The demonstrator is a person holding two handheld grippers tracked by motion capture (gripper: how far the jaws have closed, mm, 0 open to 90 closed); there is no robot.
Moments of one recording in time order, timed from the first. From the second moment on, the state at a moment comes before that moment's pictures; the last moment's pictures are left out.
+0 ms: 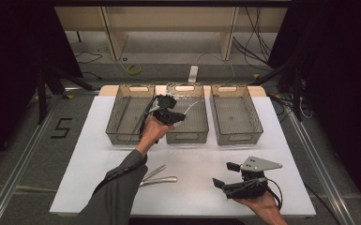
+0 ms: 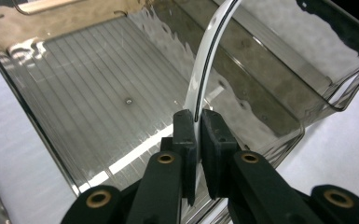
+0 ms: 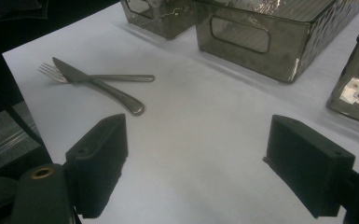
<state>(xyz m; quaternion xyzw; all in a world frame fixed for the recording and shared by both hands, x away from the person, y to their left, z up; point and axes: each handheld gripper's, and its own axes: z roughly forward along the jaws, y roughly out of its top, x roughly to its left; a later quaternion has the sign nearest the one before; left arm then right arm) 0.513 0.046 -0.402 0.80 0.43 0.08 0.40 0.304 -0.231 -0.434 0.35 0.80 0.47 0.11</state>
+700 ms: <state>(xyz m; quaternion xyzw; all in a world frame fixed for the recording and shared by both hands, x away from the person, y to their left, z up) 0.510 0.052 -0.393 0.80 0.44 0.09 0.40 0.303 -0.231 -0.434 0.35 0.80 0.47 0.11</state>
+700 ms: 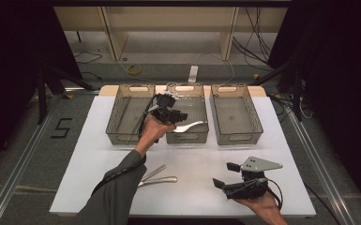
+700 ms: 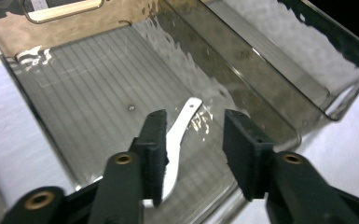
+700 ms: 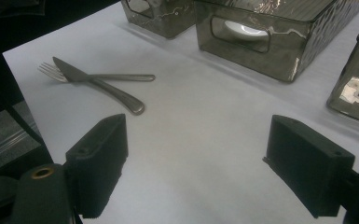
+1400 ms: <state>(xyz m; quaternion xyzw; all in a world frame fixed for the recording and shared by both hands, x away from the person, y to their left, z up) 0.428 0.119 -0.393 0.86 0.37 0.10 0.34 0.304 -0.230 -0.436 0.36 0.80 0.47 0.11</state>
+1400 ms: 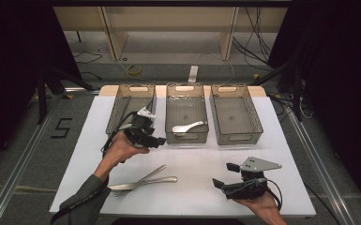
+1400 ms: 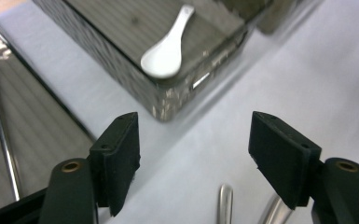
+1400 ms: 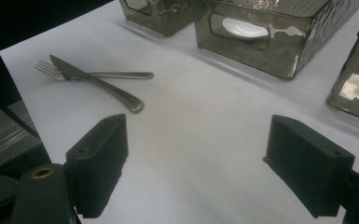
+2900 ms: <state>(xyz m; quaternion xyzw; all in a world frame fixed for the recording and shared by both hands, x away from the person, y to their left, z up) 0.362 0.129 -0.425 0.93 0.28 0.08 0.21 0.304 -0.230 -0.436 0.35 0.80 0.47 0.11</state>
